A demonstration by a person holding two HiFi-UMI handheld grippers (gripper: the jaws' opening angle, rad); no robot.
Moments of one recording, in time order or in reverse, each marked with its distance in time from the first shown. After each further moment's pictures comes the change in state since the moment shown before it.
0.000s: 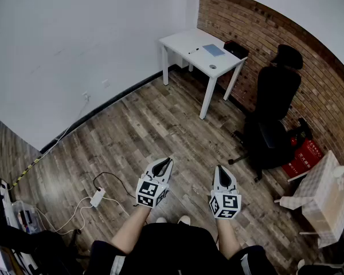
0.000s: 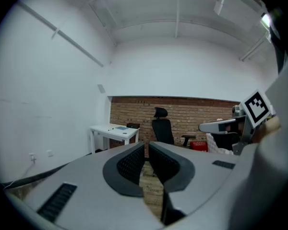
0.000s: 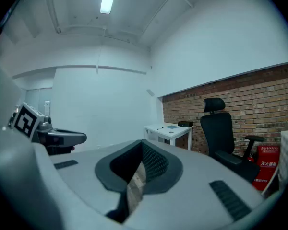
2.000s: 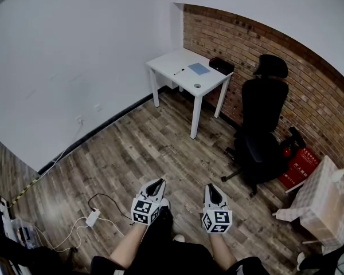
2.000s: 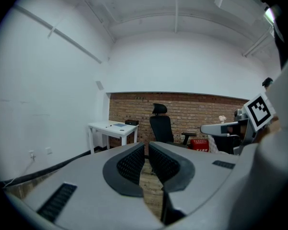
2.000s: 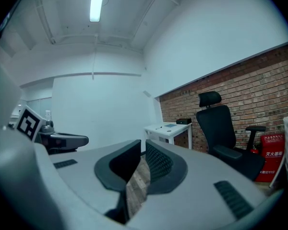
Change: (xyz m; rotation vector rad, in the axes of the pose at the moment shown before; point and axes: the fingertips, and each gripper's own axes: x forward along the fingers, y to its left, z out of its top) left arm 0.050 -0.054 -0.012 0.005 0.037 0.029; right arm -0.009 -0.074 -0.024 0.086 -0.027 0.033
